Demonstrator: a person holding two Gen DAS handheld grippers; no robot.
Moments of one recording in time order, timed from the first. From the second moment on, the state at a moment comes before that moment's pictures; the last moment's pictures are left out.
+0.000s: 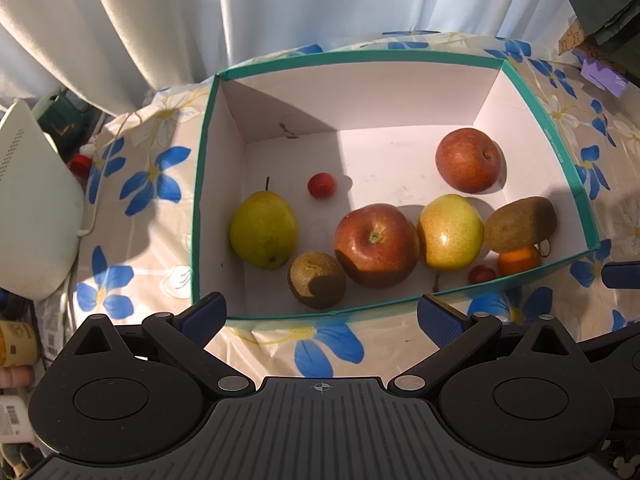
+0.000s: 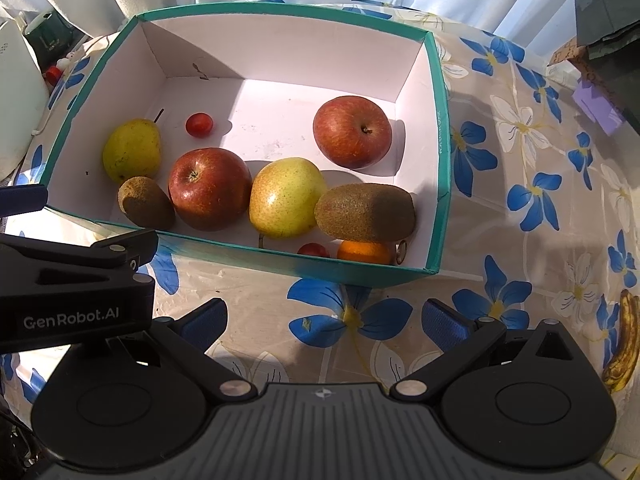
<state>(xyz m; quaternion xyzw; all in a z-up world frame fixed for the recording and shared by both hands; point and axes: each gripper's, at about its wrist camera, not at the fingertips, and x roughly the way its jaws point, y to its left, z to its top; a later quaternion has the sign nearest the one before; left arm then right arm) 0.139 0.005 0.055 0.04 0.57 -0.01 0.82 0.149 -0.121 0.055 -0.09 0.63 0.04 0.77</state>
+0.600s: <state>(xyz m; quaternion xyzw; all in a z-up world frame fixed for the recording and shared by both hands) 0.139 0.004 0.054 0.04 0.56 -0.02 0.83 0.149 -0.122 0.056 -0.09 0.63 0.03 0.77</state>
